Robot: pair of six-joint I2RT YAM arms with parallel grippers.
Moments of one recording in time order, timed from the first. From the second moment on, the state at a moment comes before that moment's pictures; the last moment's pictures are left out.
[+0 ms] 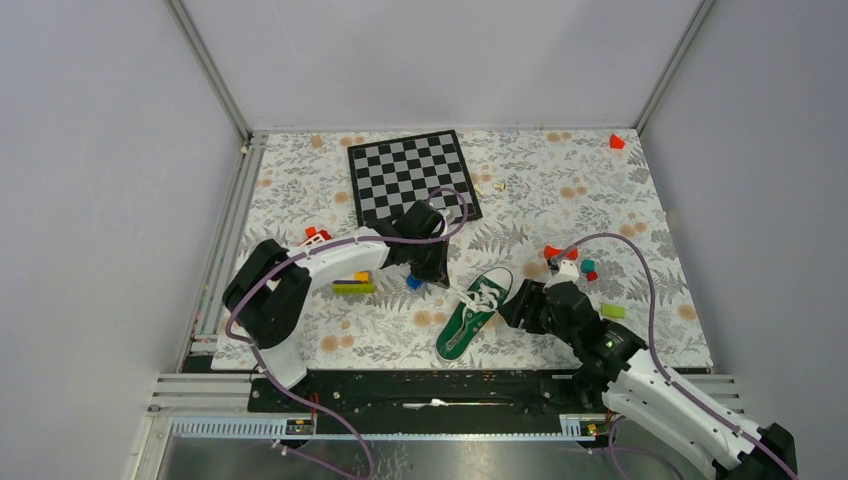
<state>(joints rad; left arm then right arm) -0.77 1.72 1.13 -0.42 0.28 -0.58 0.71 0.49 0.30 -0.43 0.12 0.76</state>
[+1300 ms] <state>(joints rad) -0.76 1.74 1.11 -0.37 0.30 -0.58 0.69 0.65 0.11 -0.03 0.06 1.60</state>
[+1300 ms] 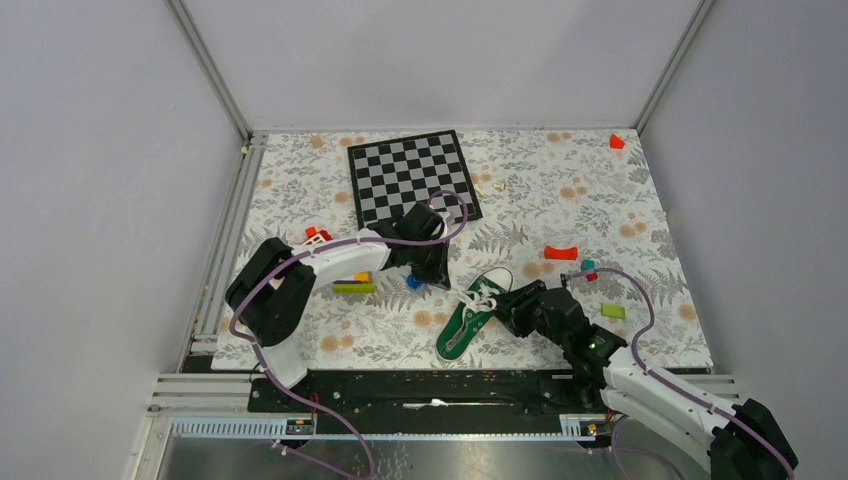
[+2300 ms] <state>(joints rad) -0.76 1.74 1.09 -0.36 0.31 -0.58 0.69 0.32 0.03 -0.14 0.09 1.66</state>
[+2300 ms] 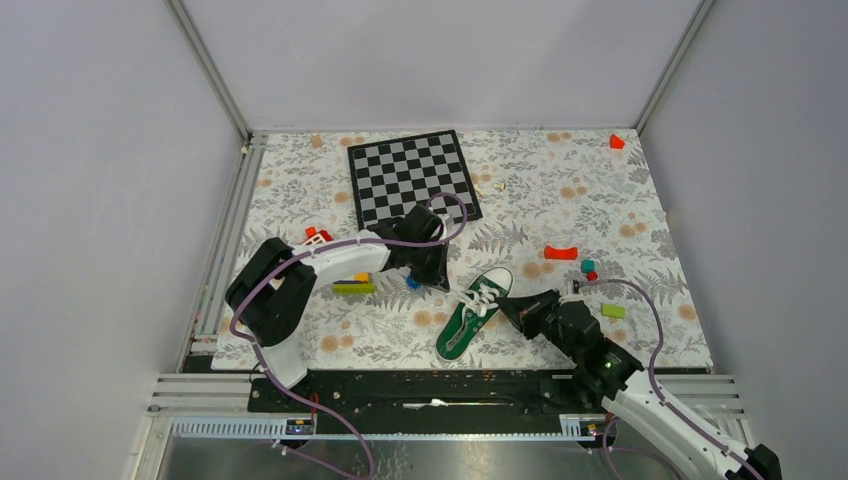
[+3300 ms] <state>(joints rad) -0.76 1.74 1.09 -0.36 0.31 -0.58 0.69 0.18 0.05 -0.20 0.15 1.62</state>
